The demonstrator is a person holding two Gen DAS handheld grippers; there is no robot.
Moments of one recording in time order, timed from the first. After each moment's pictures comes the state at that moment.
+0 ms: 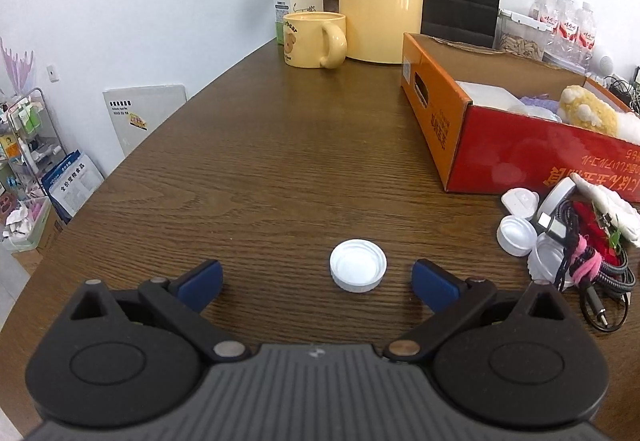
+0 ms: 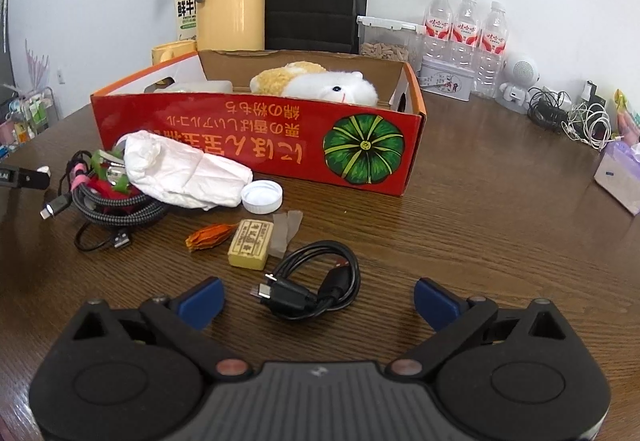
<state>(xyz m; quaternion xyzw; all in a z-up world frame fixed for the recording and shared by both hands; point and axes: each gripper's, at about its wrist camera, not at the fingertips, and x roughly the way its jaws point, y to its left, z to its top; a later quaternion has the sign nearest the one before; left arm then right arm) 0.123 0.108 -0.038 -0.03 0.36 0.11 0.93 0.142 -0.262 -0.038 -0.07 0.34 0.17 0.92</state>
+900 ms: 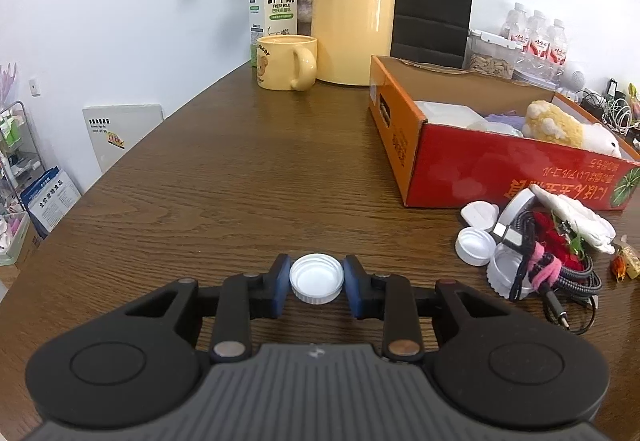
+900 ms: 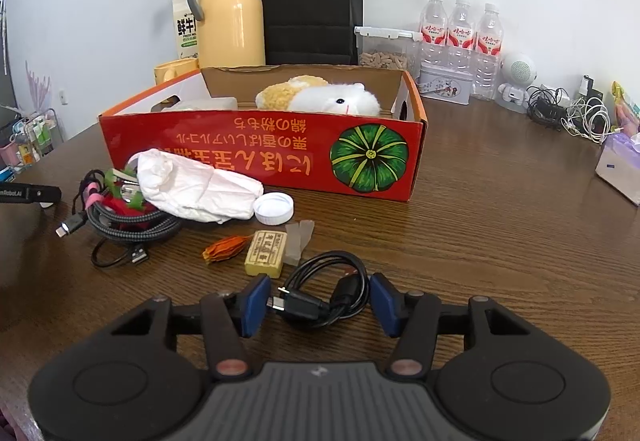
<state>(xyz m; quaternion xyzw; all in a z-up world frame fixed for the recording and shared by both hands) 0.114 0.095 -0.032 -0.04 0.32 0.07 0.94 0.134 -0.261 -0.035 -0.05 0.32 0.17 0.93</state>
